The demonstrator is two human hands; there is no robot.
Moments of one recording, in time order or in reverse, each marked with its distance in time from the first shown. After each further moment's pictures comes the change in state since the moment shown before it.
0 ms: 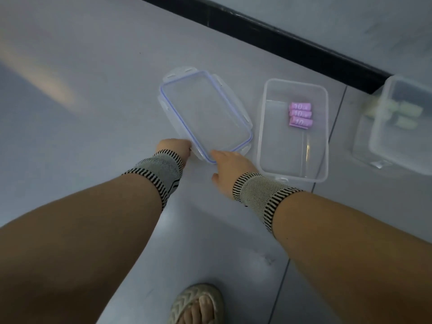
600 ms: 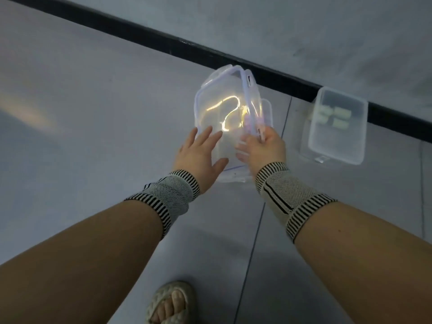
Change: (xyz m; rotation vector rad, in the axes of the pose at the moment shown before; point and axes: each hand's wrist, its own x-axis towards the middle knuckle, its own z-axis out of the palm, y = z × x) left_hand -0.105 0.007 0.069 0.931 -0.065 0.990; right_hand -0.081 0.063 -0.081 1.377 0.663 0.411
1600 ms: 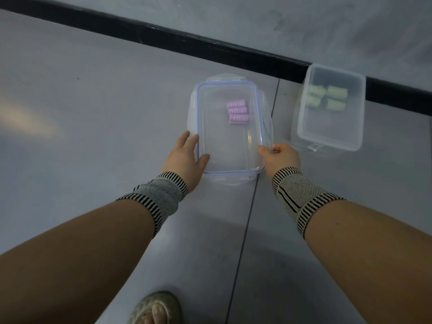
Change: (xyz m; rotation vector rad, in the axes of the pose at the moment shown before) left_hand 0.034 0.006 0.061 -0.128 0.019 -0.153; right_hand 0.063 0.068 -0.087 -0.453 0.179 0.115
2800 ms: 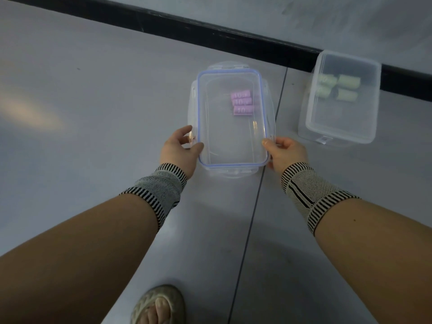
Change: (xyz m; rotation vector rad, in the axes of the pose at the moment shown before) left_hand 0.007 -0.007 0.004 -0.514 0.130 -0.299; right_hand 0.009 0.015 0.005 0.200 -0.089 0.027
